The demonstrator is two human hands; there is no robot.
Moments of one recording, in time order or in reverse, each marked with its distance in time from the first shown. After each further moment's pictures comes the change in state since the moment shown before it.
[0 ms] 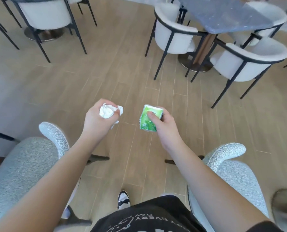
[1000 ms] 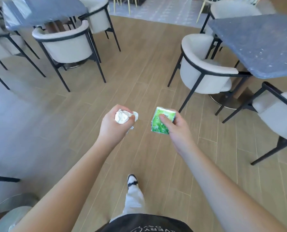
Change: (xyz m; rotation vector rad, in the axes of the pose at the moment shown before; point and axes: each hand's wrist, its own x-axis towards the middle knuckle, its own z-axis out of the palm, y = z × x) left_hand 0.474 0.096 0.102 0.069 0.104 0.022; right_hand 0.510 -0.140 0.018 -0.006 -0.129 -0.046
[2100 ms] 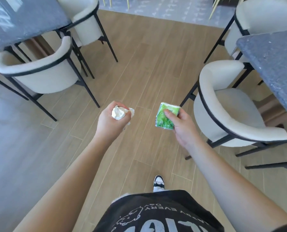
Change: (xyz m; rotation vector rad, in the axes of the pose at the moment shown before) left_hand 0.609 0.033 0.081 0.079 0.024 -0.077; right_hand 0.608 -0.101 0.023 0.104 -0.002 0.155
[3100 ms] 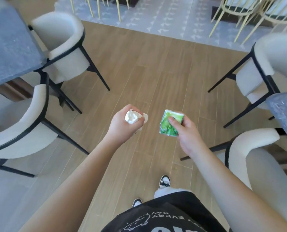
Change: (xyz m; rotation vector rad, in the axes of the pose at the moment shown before) left_hand 0.559 0.088 0.057 0.004 -0.218 0.057; right_hand 0.510 -0.156 0.086 -0.028 0.080 -0.003
